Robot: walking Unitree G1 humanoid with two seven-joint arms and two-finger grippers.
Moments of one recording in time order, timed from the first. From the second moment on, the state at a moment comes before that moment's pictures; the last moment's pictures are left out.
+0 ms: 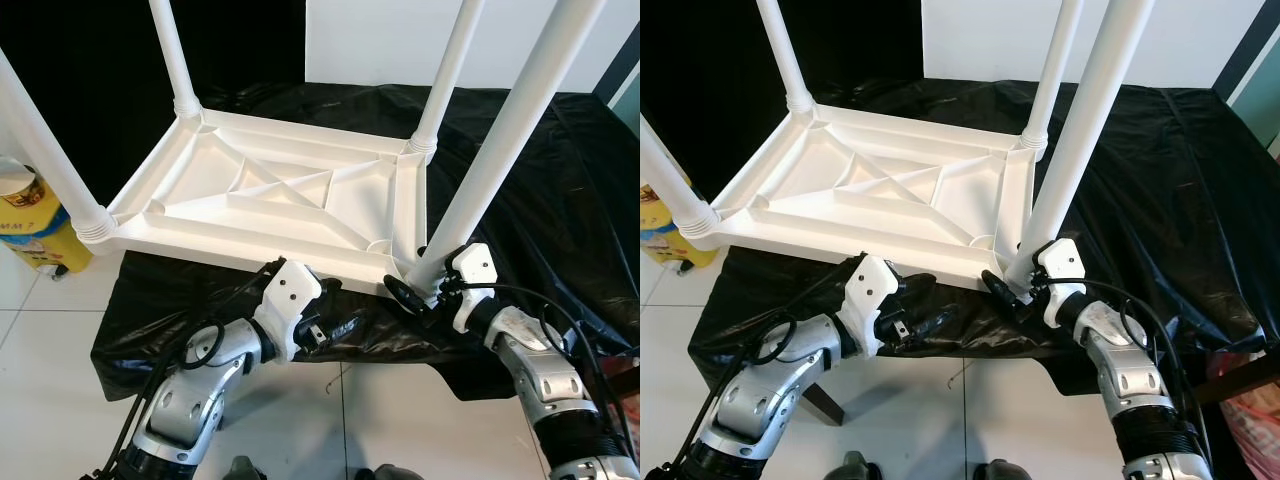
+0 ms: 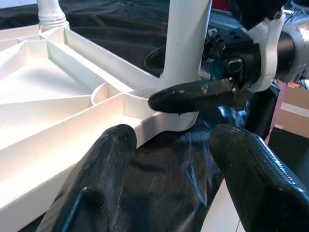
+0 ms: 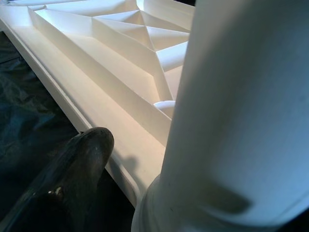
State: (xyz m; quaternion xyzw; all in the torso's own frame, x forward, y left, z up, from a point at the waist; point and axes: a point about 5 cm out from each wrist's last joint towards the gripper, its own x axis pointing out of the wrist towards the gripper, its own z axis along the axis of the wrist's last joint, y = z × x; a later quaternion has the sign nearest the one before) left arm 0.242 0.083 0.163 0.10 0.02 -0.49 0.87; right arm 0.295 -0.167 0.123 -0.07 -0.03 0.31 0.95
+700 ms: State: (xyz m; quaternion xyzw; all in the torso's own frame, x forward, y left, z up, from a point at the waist) left arm 0.241 0.070 0.166 0.08 0.01 -0.49 0.86; right arm 0.302 -0.172 0.130 -0.07 -0.04 0.31 0.95
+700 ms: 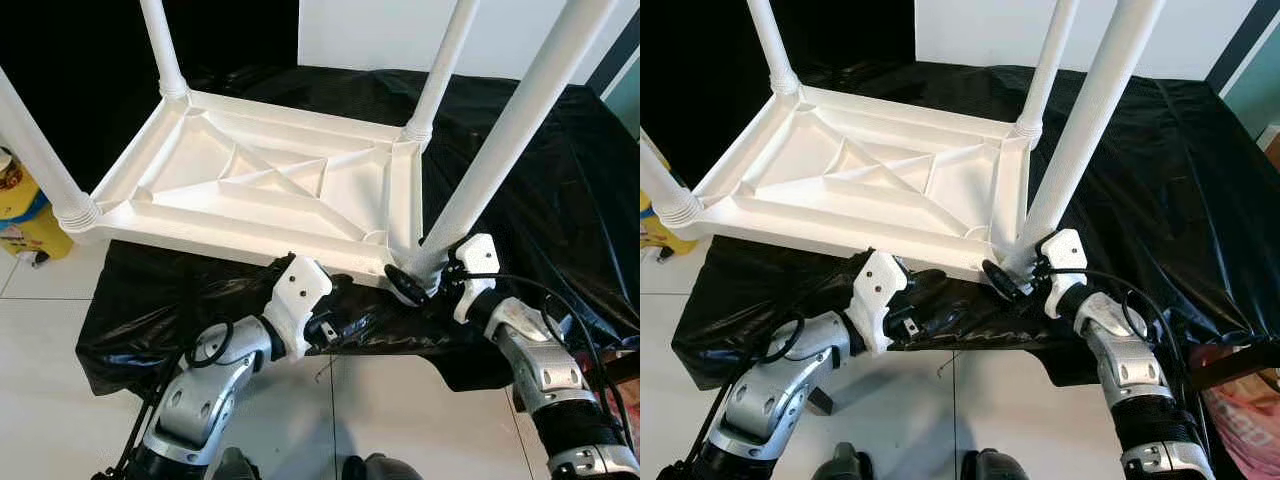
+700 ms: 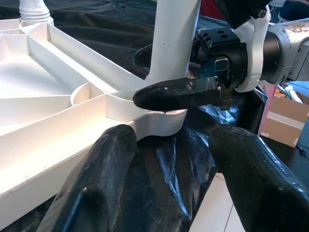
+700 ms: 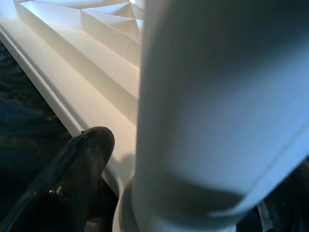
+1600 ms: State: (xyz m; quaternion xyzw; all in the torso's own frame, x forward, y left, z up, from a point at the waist) left arm 0.239 0.065 0.169 0.08 0.01 -0.49 0.87; right arm 0.303 -0.173 0.131 -0.07 -0.04 0.32 0.94
